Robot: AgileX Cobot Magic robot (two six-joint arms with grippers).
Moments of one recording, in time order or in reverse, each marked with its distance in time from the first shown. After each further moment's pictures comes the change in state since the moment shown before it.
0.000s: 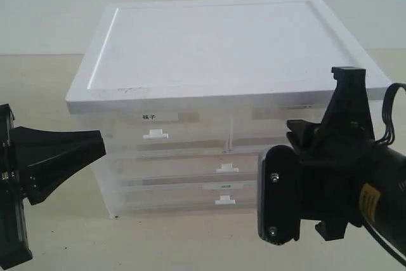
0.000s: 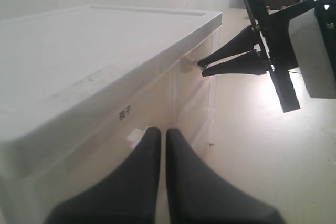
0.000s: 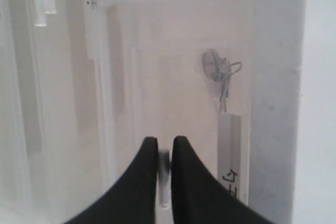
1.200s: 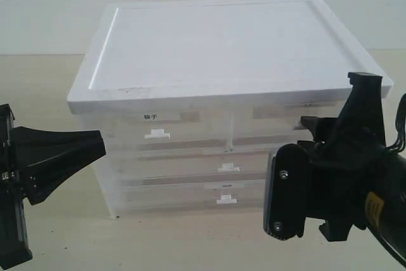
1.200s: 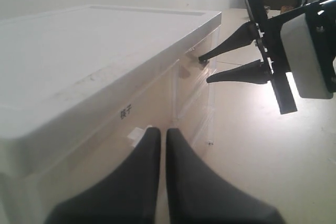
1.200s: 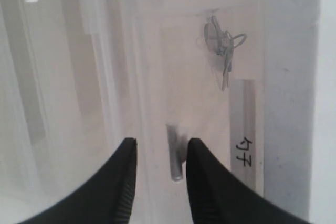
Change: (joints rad) left arm 0.000 0.000 0.000 0.000 0.000 0.000; right arm 0.011 0.015 0.030 -0.047 0.063 0.128
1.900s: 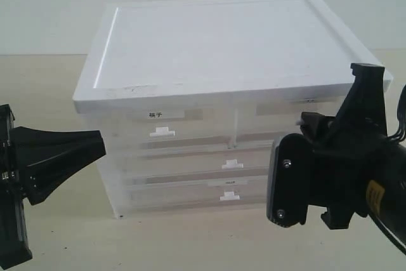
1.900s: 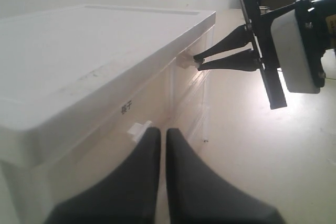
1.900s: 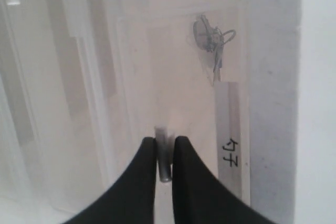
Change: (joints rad) left arm 0.000 0.000 0.000 0.000 0.000 -0.006; right arm -0.069 0.005 0.000 -0.053 -0.032 0.010
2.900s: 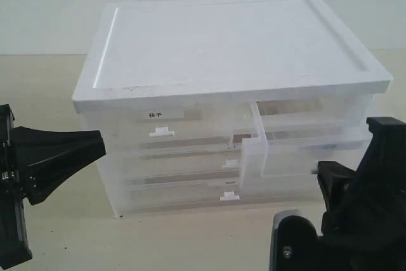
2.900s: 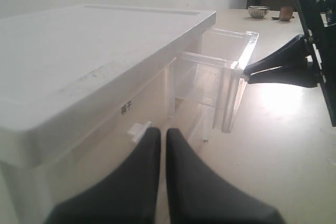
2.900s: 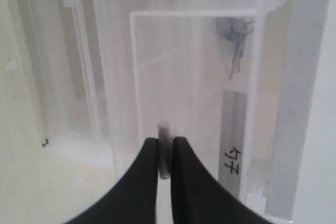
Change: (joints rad) left arm 0.000 0.000 0.000 0.000 0.000 0.000; right arm 0.509 0.000 -0.002 0.442 0.410 -0.095
